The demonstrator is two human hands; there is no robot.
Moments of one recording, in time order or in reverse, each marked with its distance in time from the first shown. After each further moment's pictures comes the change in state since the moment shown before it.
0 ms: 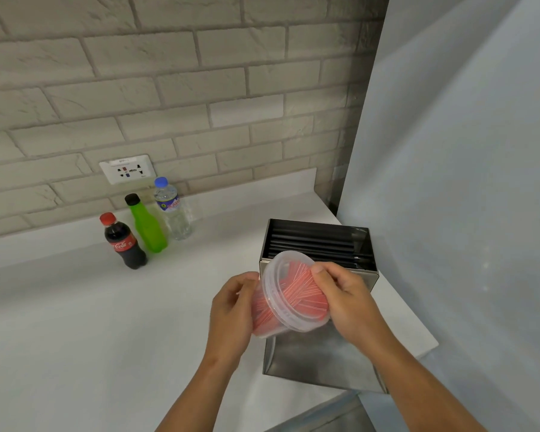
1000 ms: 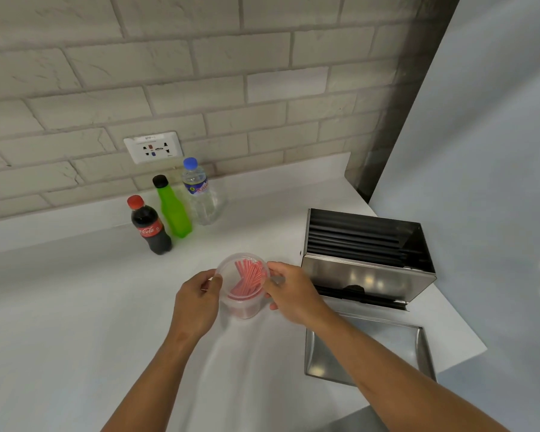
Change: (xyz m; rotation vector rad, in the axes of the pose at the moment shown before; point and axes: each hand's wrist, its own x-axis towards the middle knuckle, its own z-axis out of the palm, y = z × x) left_hand 0.094 -0.067 -0.133 0.458 0.068 -0.125; right_hand 0.076 0.041 0.156 -0.194 -0.244 0.166
